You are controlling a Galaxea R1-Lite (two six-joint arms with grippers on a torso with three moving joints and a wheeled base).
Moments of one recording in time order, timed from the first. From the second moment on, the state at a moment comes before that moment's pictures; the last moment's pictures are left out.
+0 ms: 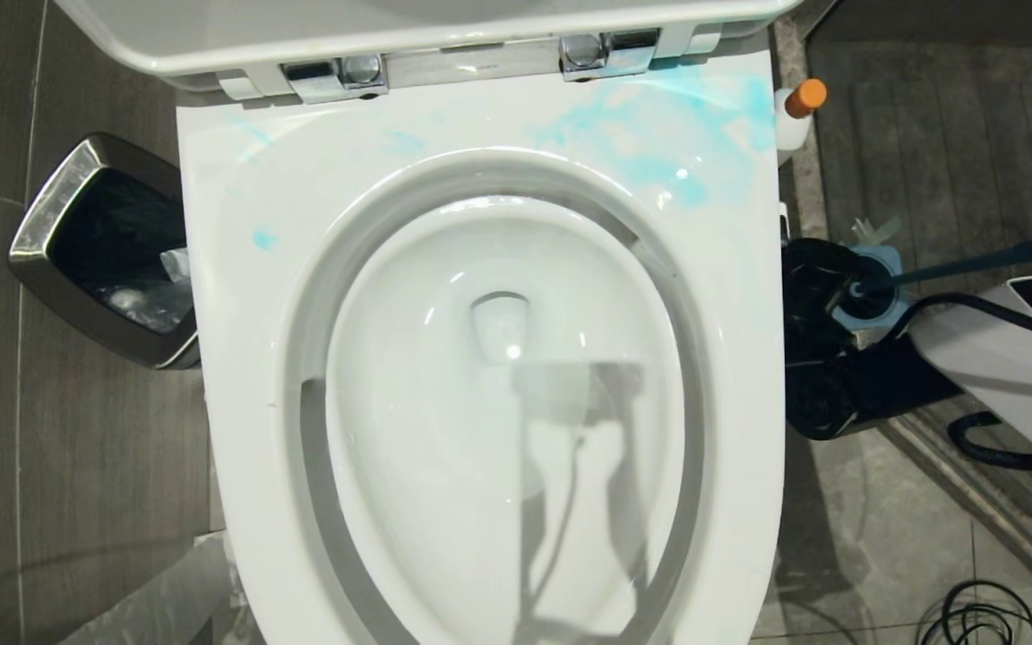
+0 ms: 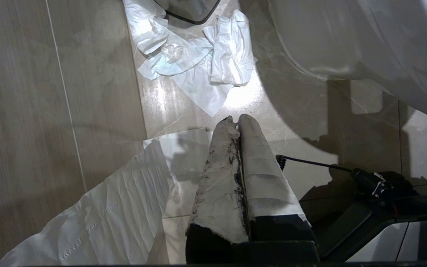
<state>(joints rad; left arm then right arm) 0.00 0.00 0.00 0.00 -0.03 0.07 0.27 2.24 -1.34 -1.15 -0.28 -0.17</state>
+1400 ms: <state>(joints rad) 0.00 0.00 0.00 0.00 -0.03 0.07 0.18 2.22 -1.43 -1.16 -0.19 -0.19</state>
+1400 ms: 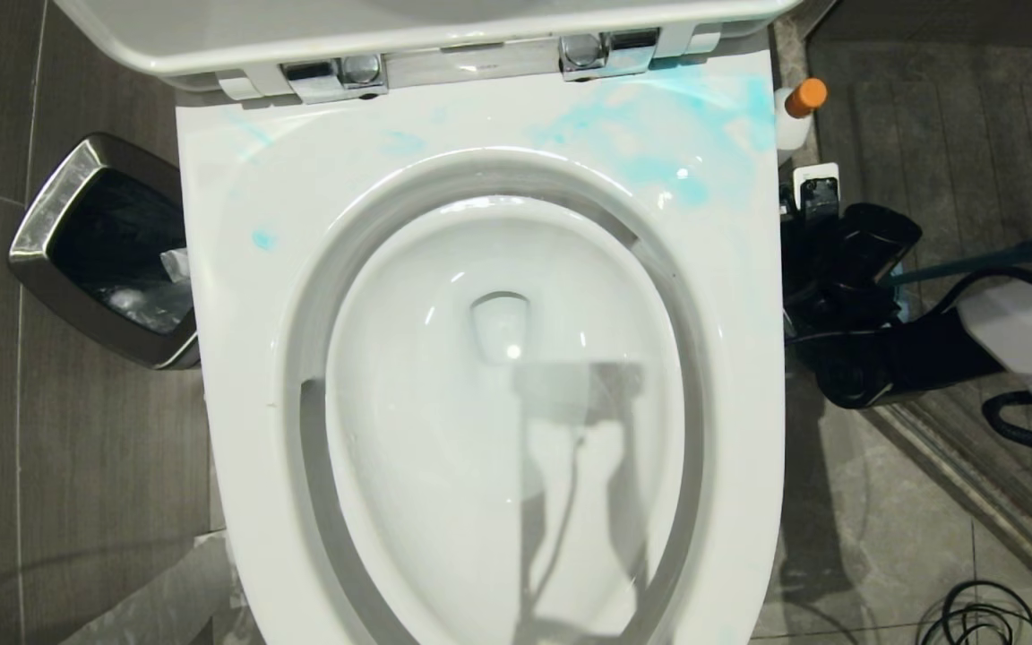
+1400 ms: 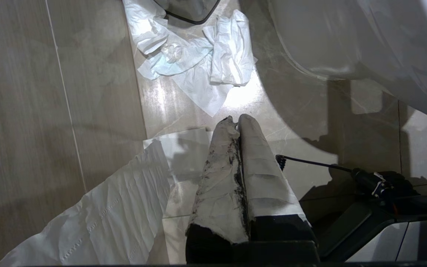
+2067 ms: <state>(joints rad) 0.00 0.00 0.00 0.00 -0.03 0.07 0.18 2.30 -1.60 -1.16 -0.15 -0.27</state>
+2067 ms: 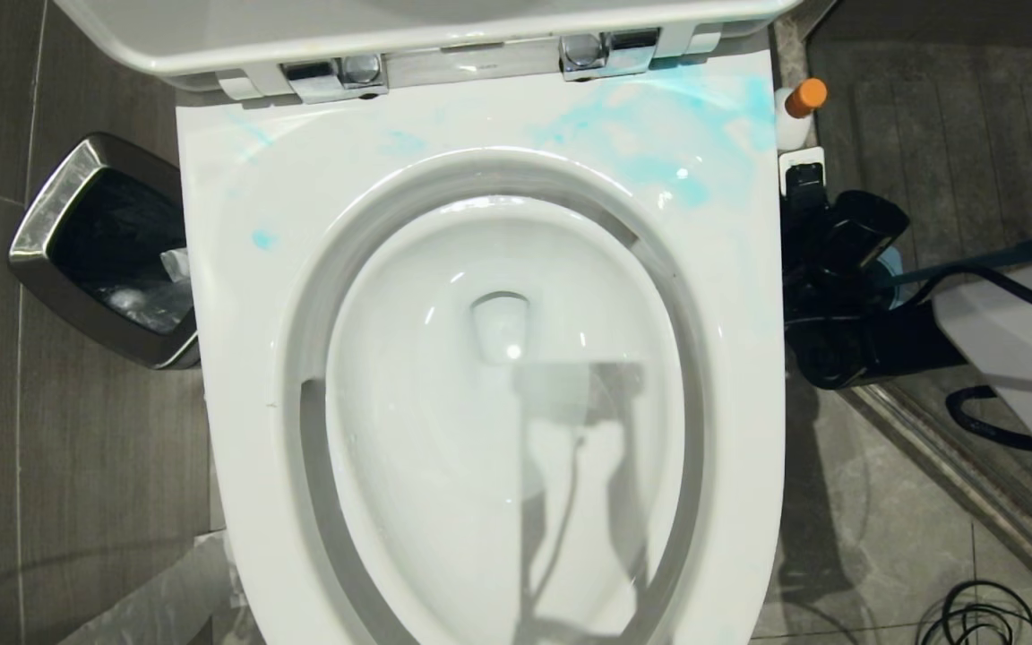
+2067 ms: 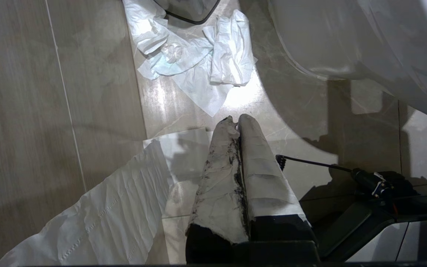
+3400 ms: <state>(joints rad) 0.00 0.00 0.00 0.00 -0.03 0.07 0.15 2.53 -1.98 -1.21 -0.14 -0.33</state>
